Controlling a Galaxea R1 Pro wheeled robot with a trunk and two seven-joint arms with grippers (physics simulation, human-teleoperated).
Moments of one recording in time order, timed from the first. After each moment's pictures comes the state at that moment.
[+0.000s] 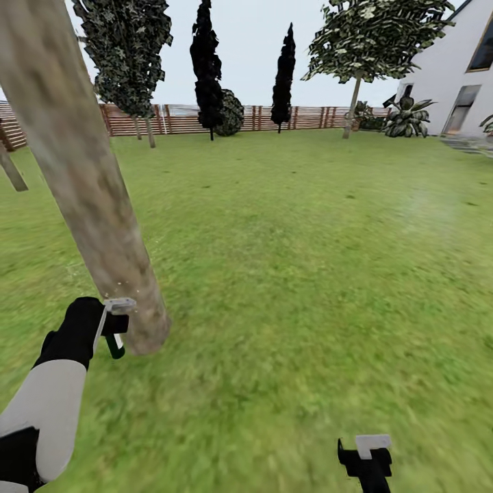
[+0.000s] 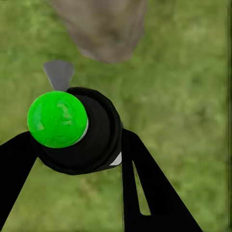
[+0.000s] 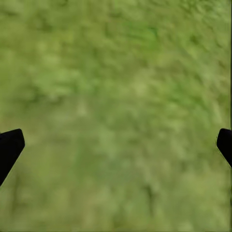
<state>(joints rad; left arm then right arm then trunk) -0.90 0.14 0.32 -0.83 -0.39 0.96 -0.21 -0.49 -0.06 0.33 -0.03 -0.16 -0.49 -0.28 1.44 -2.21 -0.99</state>
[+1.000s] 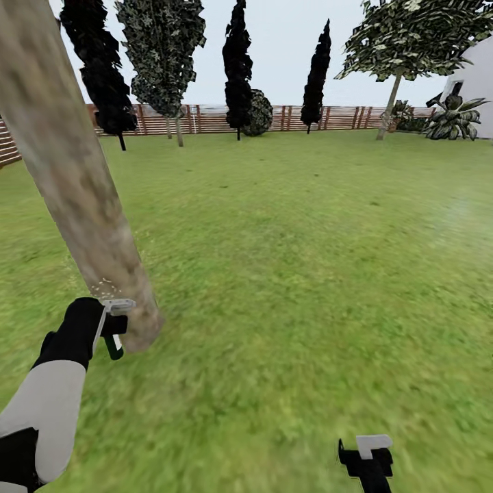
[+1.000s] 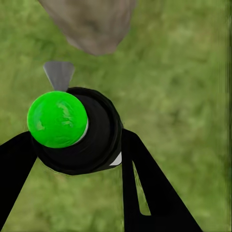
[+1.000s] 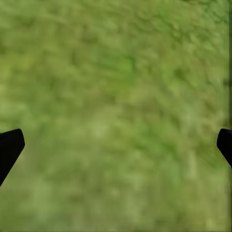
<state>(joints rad) -0.90 0.15 0.32 -0.83 -0.40 0.96 -0.20 -0.49 -0.07 0.33 -0.03 -0.16 -0.49 -0.28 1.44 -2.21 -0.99</state>
